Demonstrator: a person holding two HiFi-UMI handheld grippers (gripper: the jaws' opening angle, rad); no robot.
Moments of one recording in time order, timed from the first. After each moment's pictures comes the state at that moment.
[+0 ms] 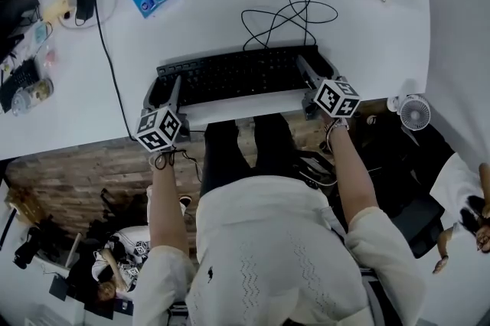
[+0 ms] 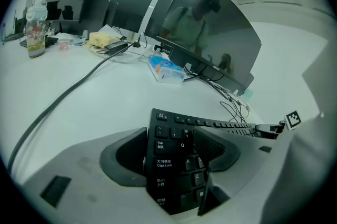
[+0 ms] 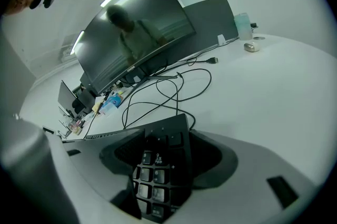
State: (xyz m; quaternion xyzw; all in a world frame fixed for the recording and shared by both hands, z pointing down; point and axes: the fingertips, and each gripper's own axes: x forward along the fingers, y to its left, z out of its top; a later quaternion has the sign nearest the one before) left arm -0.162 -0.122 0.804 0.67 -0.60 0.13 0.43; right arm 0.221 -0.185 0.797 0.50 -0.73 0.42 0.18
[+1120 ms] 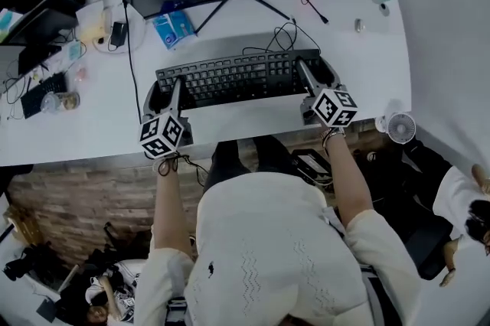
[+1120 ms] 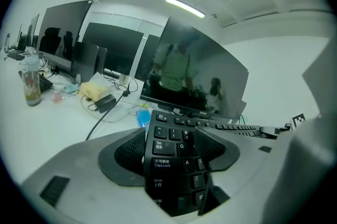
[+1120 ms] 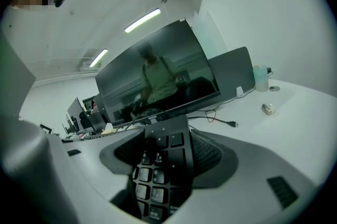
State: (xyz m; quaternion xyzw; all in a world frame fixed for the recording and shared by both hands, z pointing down) left arm -0.179 -0.181 0.660 0.71 -0.64 0.04 0.30; right arm 0.205 -0.241 0.645 0.53 -0.80 0.28 0.07
